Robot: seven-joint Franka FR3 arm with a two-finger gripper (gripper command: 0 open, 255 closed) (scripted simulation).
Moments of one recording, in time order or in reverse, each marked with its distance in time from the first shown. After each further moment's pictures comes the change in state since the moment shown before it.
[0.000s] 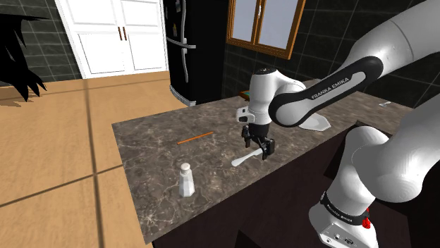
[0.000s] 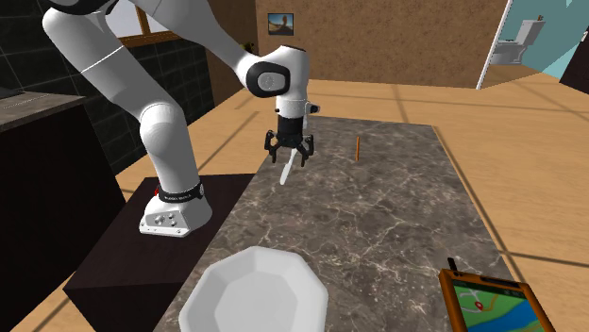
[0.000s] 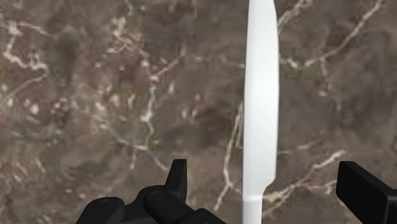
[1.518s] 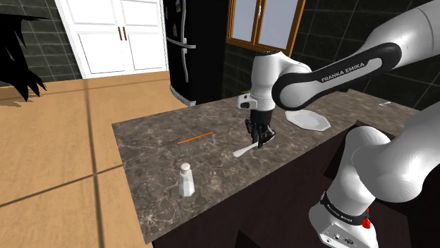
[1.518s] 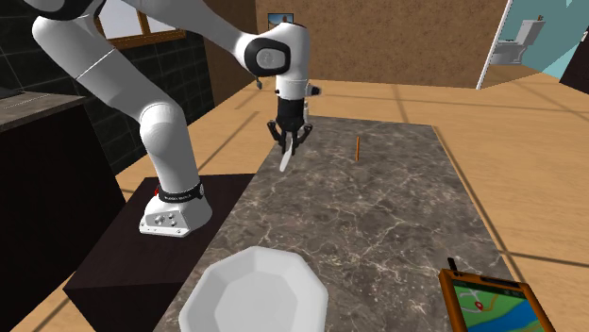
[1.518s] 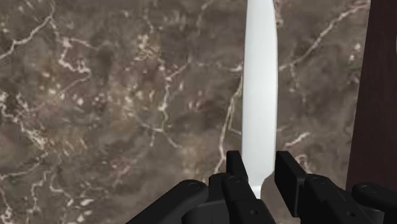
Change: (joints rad) arm 0.002 -0.094 0.017 0.080 0.015 -0.173 -0.011
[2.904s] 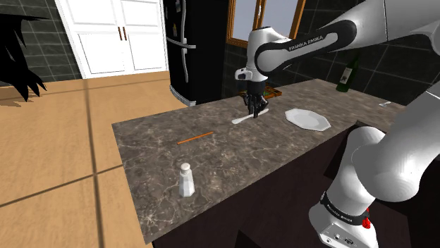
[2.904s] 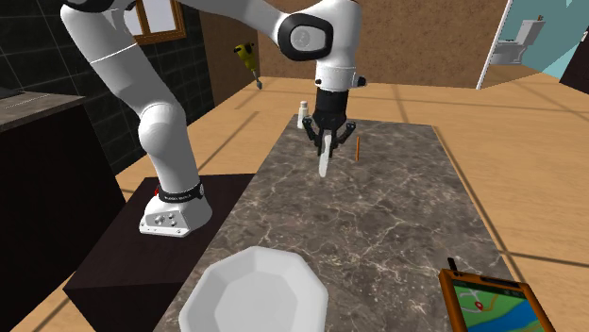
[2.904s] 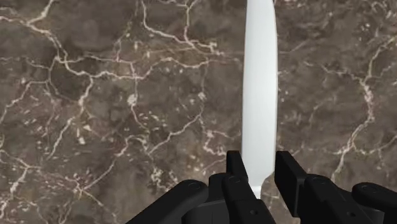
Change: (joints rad) arm -0.062 0.234 -0.191 0.351 -0.024 -0.085 -0.269
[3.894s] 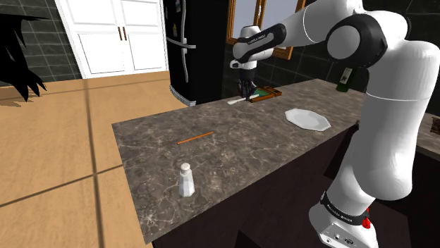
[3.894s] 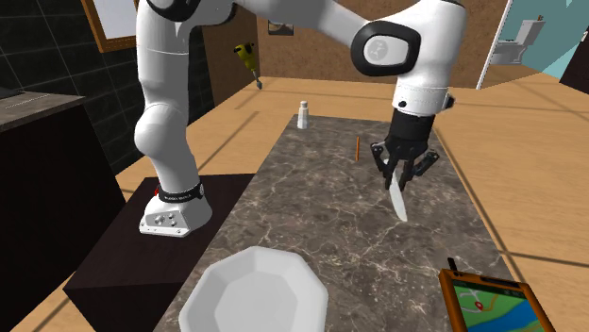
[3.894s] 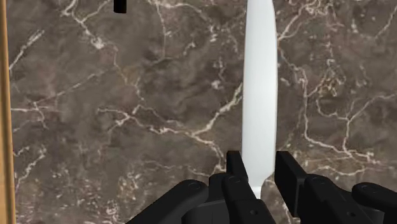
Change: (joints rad) arm -0.119 0.553 -0.164 0.556 0.253 -0.026 -0.407
